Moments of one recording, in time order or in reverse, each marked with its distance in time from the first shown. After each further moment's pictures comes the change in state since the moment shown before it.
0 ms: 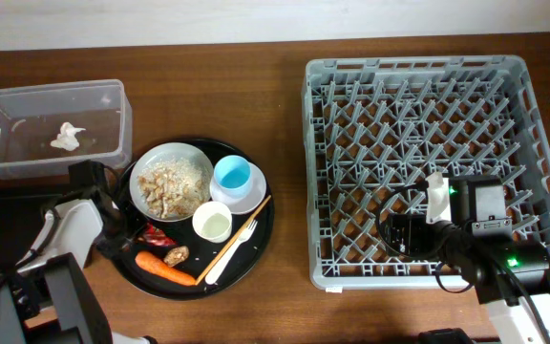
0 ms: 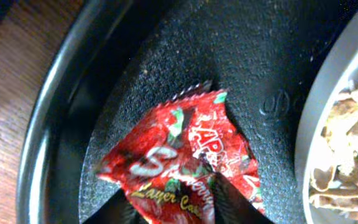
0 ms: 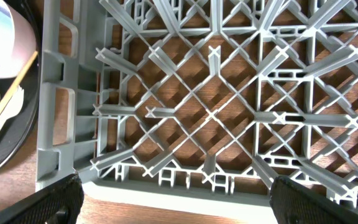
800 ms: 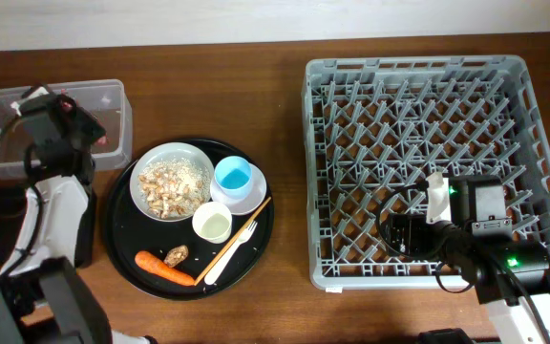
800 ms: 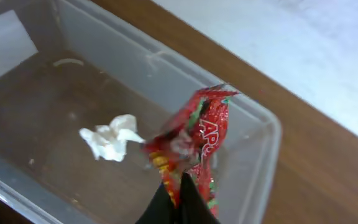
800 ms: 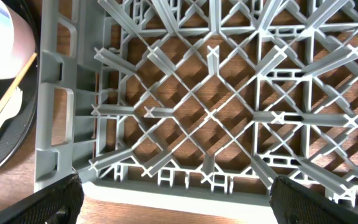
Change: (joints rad) left arm 0.000 0.008 0.243 0.648 -0.161 0.129; right arm 0.000 0.000 0.000 0.000 0.005 0.000
